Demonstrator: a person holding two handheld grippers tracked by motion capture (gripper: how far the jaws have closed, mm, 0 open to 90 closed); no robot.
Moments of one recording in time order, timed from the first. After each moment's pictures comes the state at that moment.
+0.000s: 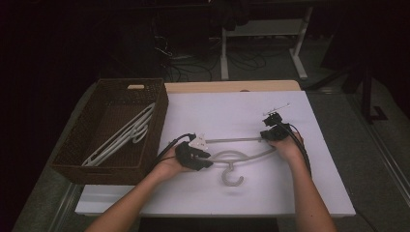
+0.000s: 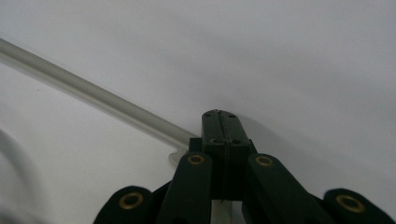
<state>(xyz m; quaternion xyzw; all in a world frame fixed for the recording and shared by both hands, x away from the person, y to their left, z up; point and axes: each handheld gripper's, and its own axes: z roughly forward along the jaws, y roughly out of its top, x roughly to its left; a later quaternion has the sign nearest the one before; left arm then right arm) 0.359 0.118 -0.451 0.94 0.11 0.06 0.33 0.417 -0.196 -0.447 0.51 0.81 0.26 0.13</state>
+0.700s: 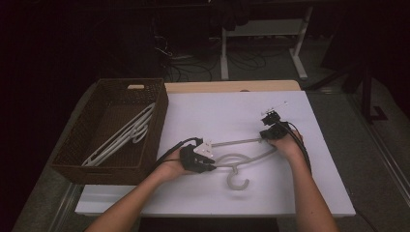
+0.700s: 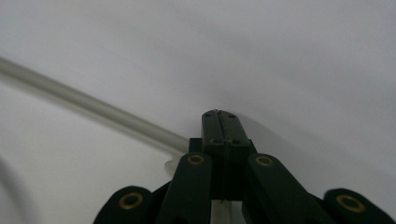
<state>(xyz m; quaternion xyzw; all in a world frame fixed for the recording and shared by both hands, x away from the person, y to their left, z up) 0.347 0.104 -0.446 0.95 0.03 0.04 0.32 0.423 -0.194 -0.446 0.50 0.82 0.25 0.13</state>
